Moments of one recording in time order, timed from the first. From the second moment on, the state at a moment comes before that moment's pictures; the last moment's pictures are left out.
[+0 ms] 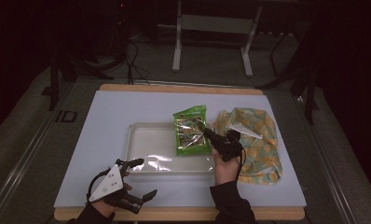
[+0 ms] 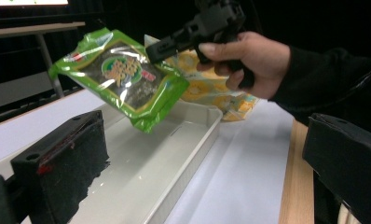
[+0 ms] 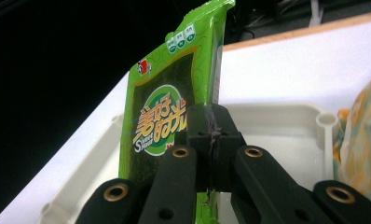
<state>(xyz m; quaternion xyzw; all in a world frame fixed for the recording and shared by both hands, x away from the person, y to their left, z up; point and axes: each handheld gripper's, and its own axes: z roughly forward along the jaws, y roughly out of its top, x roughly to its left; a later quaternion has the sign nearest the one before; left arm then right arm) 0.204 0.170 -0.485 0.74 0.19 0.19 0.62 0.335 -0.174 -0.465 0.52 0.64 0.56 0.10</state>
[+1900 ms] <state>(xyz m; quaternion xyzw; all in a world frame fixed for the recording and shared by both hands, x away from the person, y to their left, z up) 0.205 0.168 -0.485 0.74 0.18 0.19 0.62 0.313 -0.185 -0.525 0.58 0.67 0.46 0.09</state>
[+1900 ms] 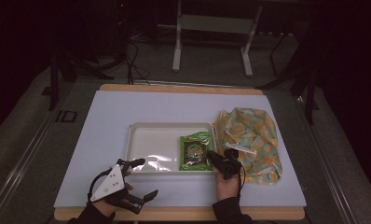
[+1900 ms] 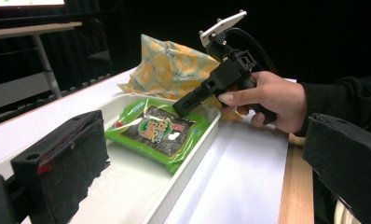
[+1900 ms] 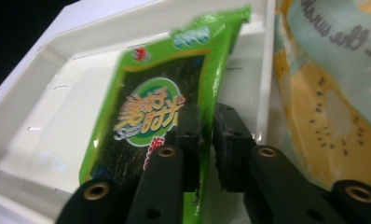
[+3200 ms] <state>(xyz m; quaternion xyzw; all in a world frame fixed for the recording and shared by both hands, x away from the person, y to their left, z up) 0.206 0.168 -0.485 0.75 0.18 0.19 0.61 0.347 -0.172 -0.411 0.41 0.76 0.47 0.18</state>
